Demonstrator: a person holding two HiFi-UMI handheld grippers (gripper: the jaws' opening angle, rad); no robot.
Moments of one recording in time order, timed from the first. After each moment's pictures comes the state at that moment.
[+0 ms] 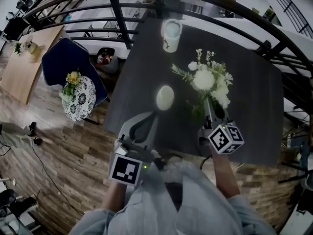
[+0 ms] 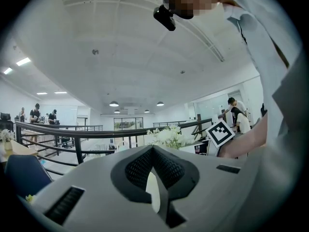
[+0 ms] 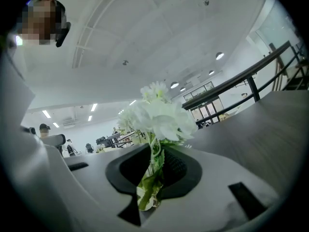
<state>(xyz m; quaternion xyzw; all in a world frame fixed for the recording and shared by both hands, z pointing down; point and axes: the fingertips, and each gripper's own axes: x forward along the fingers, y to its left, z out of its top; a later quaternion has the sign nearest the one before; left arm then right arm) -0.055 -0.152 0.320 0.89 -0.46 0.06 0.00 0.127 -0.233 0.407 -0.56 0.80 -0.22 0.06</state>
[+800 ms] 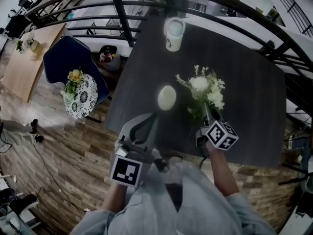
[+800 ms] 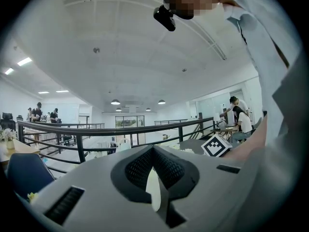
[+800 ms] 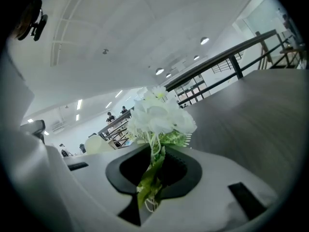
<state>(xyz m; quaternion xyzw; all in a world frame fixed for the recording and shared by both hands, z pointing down) -0.059 -0.152 0.327 0.88 -0.47 0.06 0.01 0.137 -0.234 0.496 -0.58 0.75 -0.32 0.02</state>
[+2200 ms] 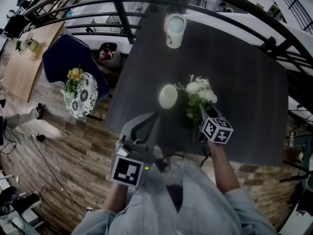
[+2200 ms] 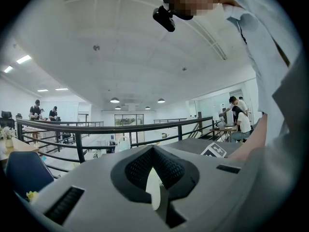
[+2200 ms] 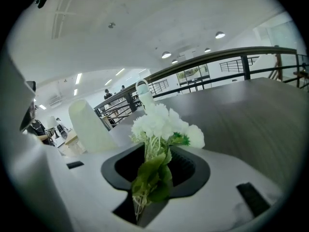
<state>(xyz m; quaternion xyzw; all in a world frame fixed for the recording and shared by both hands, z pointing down) -0.058 -0.157 0.332 0.88 -0.46 0.07 0.02 0.136 -0.235 0.561 -0.57 0.75 -0.32 -0.11</state>
